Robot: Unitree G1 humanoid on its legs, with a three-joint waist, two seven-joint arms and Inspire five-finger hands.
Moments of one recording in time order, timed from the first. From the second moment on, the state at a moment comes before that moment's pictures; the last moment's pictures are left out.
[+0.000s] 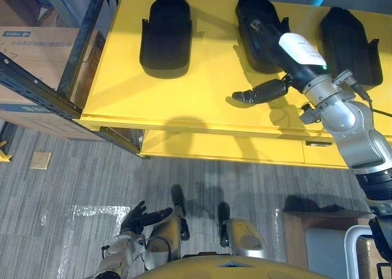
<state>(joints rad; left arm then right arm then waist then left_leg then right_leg) 0.12 0.20 -0.04 0.82 -0.34 -0.02 0.00 -0.53 -0.87 0.23 -0.08 -0.39 0.04 0.18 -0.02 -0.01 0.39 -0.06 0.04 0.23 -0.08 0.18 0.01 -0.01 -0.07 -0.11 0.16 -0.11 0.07</state>
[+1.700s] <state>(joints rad) 0.13 0.20 -0.02 0.80 -0.30 0.00 0.01 -0.64 -0.92 0.29 0.07 -0.42 0.07 0.34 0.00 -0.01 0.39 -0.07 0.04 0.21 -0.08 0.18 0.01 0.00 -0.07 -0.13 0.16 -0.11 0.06</state>
